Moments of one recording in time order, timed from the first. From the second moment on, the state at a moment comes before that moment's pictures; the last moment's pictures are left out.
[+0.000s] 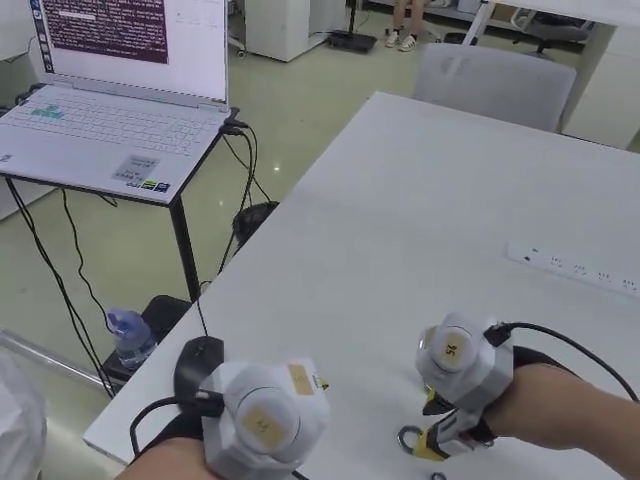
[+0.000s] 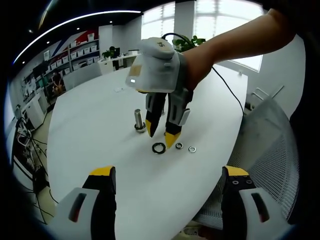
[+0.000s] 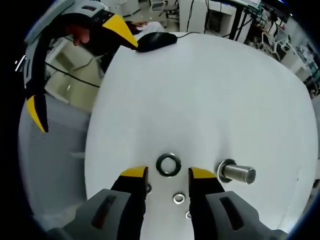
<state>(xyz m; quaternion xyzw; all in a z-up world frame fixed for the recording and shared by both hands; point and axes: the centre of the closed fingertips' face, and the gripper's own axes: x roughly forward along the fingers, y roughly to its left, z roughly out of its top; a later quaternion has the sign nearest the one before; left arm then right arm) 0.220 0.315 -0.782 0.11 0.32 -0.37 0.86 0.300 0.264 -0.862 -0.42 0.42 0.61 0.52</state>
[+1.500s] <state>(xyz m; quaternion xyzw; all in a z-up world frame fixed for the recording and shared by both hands) 0.224 0.327 -0.785 0.11 0.33 -0.36 0.86 0.302 0.265 -0.882 -0.48 0.41 0.58 0.52</state>
